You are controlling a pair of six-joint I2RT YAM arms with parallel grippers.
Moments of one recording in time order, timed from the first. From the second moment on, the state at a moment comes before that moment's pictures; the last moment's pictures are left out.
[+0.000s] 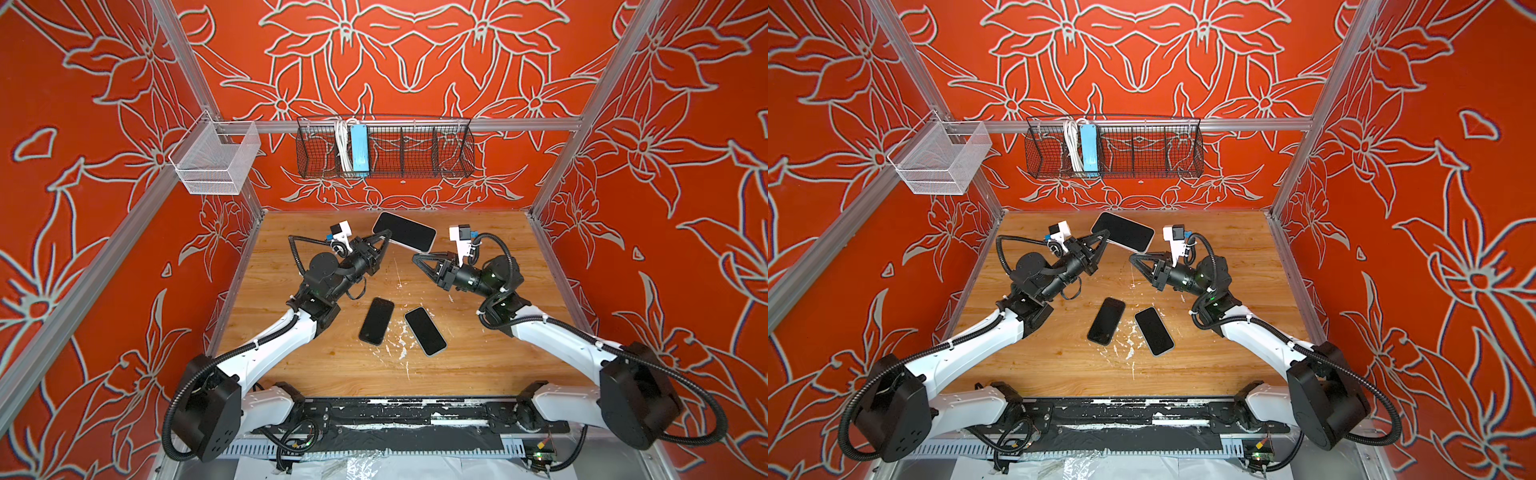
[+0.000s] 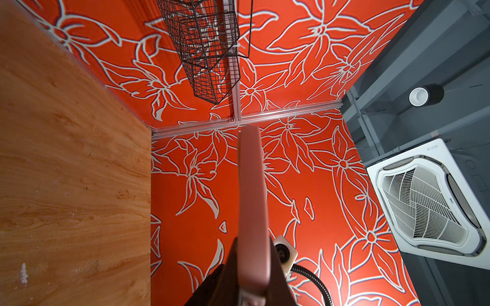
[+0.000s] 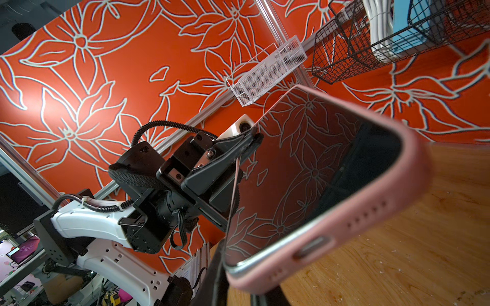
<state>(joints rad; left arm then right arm) -0.49 1.22 0.77 0.65 0.22 -1.48 0.51 1.27 0.71 0.80 -0.67 0.76</state>
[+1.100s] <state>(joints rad) -0.49 1.22 0.77 0.67 0.22 -1.49 0.50 1.31 0.74 0.87 -0.70 0.82</state>
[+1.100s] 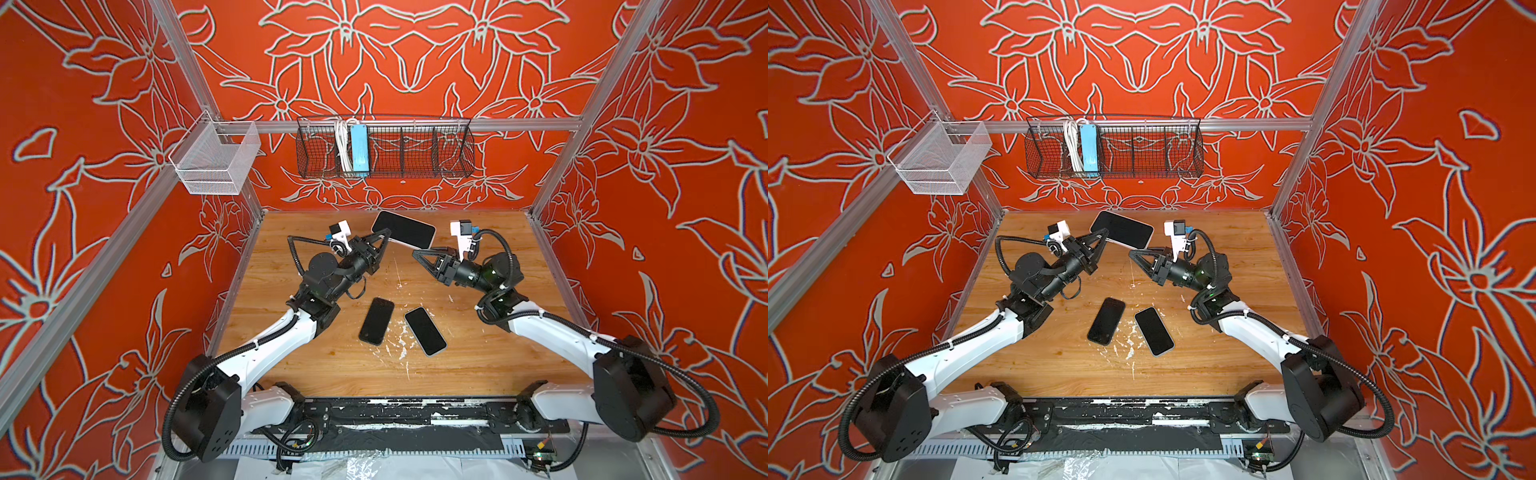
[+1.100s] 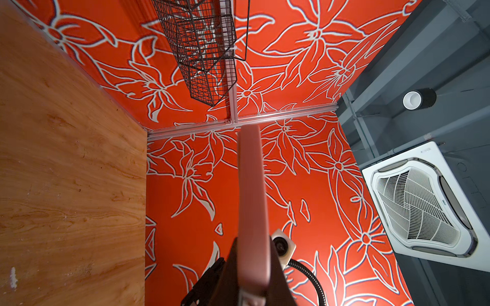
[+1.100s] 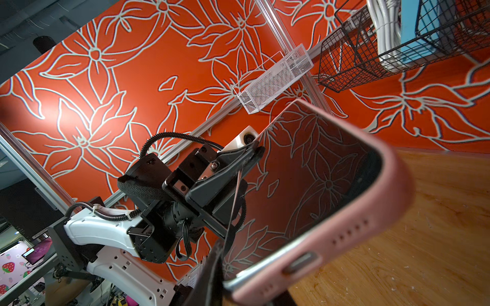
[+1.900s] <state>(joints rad) -0.49 1.22 0.77 0.66 0.21 -1.55 0.49 1.34 0.74 0.91 -0.71 0.82</state>
